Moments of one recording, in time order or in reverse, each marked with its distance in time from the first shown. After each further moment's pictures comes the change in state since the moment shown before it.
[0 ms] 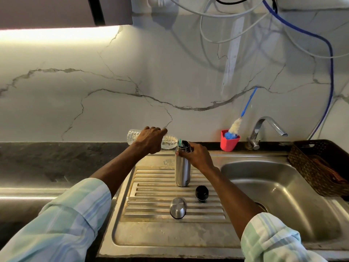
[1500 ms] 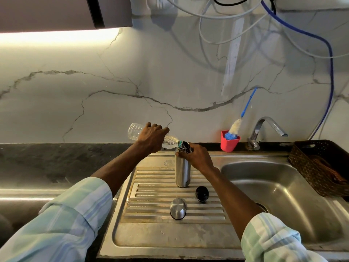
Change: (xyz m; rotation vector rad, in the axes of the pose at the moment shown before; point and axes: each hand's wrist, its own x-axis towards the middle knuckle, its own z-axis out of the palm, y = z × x) left_hand 0.002 0.011 -0.013 0.183 0.009 -0.010; right_hand -0.002 -0.002 -0.003 0.008 -0.035 0.001
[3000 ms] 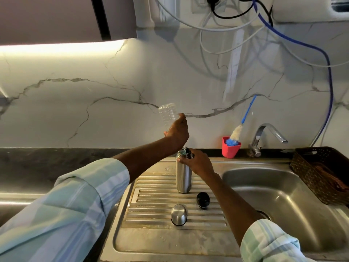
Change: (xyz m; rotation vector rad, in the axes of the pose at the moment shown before) left_hand 0.038 0.062 -0.041 0.866 -0.070 0.099; right_hand -0.006 -0.016 -0.008 -0.081 -0.040 0.036
